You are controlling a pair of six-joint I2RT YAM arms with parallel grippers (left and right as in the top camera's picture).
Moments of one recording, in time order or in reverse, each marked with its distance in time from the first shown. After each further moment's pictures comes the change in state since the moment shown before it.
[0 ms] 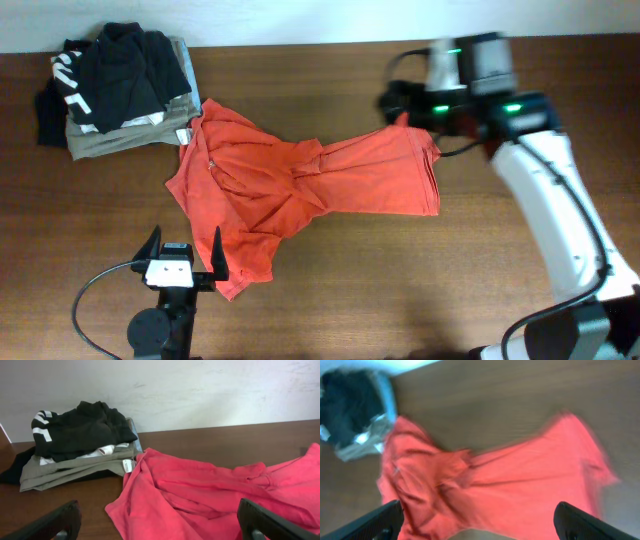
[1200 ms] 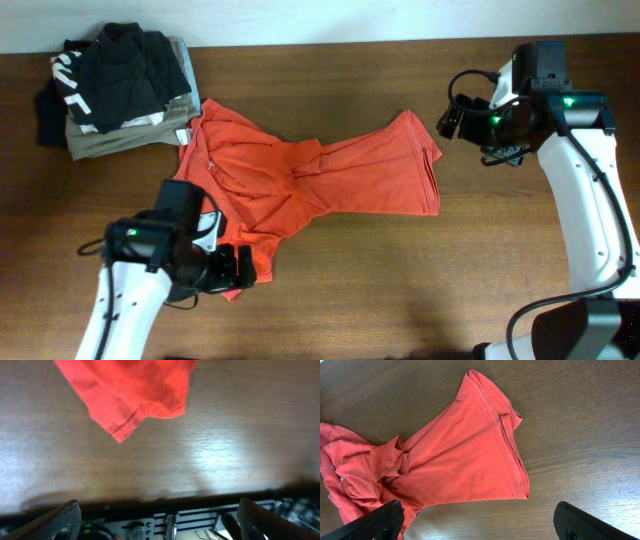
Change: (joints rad) left arm -0.228 1.168 0.970 -1.270 0.121 -0.342; right arm -0.184 -0.003 0.004 -0.242 0.084 0.003
